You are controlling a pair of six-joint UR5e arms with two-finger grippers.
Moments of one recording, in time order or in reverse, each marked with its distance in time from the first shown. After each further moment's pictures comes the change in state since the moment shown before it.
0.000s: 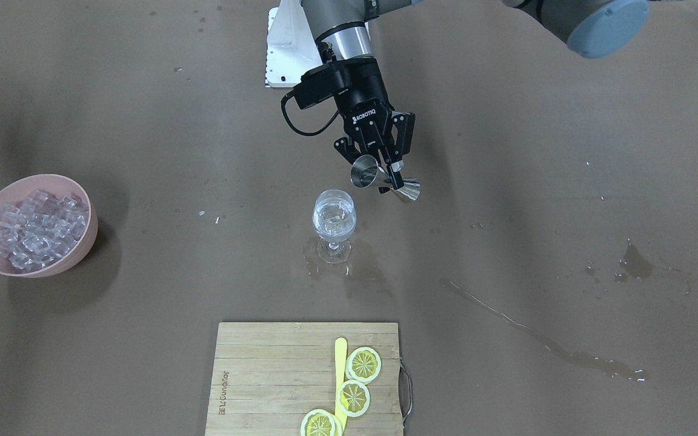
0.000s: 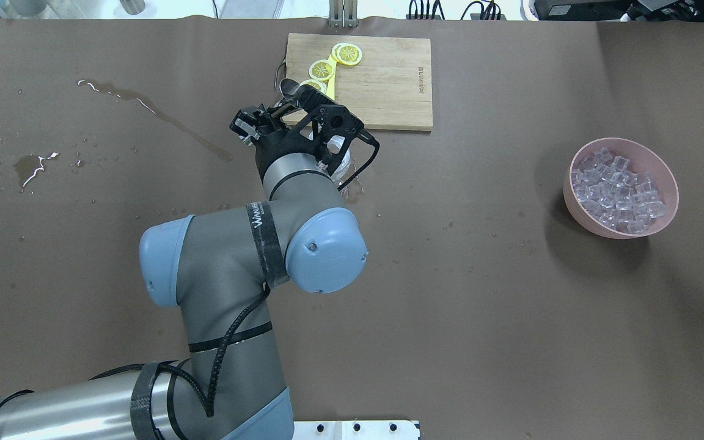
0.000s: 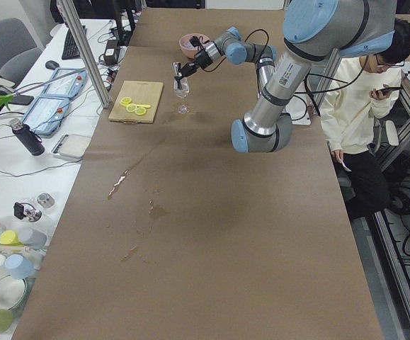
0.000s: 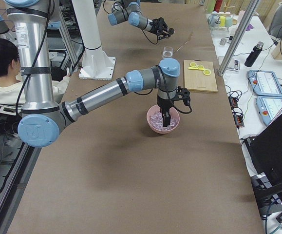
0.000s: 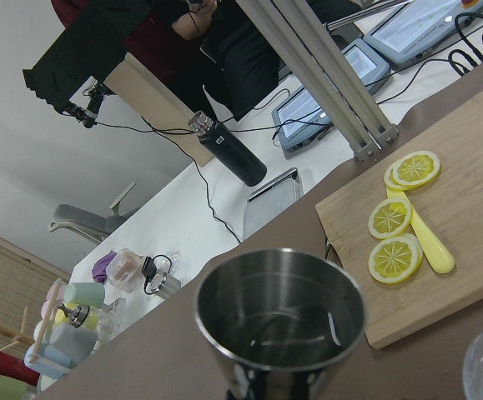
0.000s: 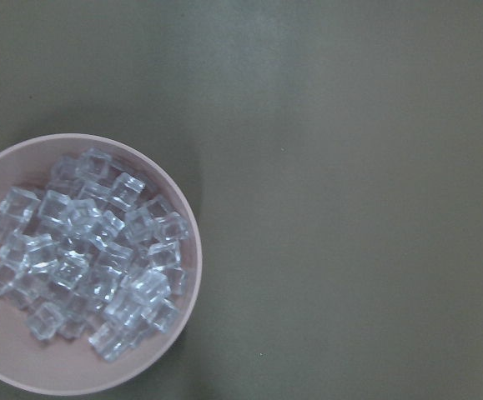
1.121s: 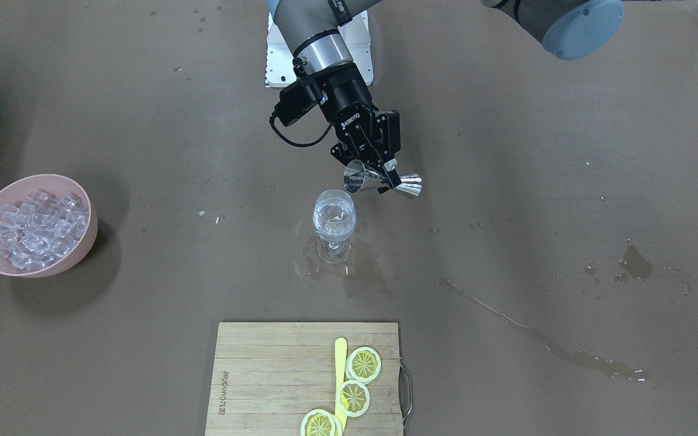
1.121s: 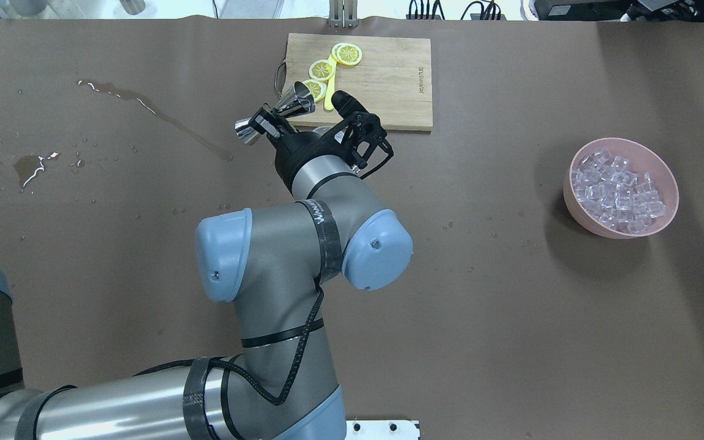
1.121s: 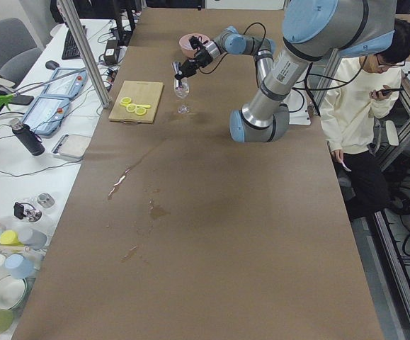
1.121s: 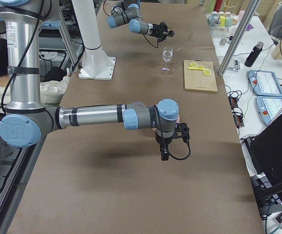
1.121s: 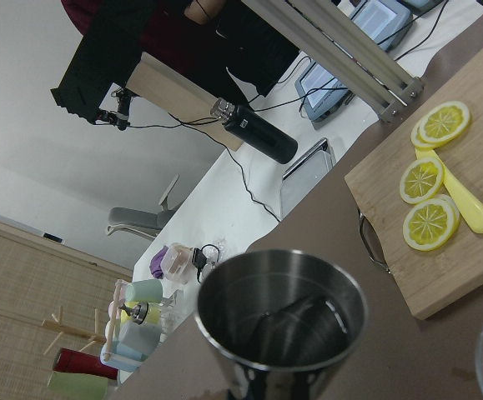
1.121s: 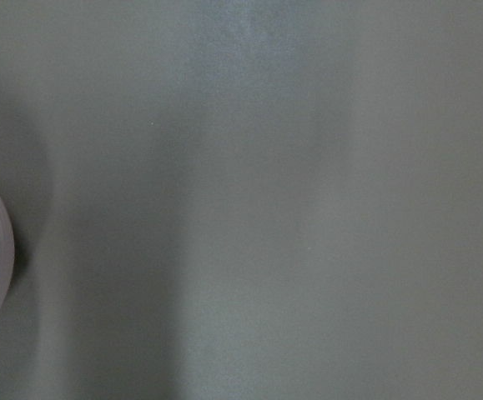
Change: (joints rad) left arm 0.018 -0.114 0.099 0.261 0.043 -0.005; right arm 0.111 -0.071 -0.261 0.273 0.051 -0.092
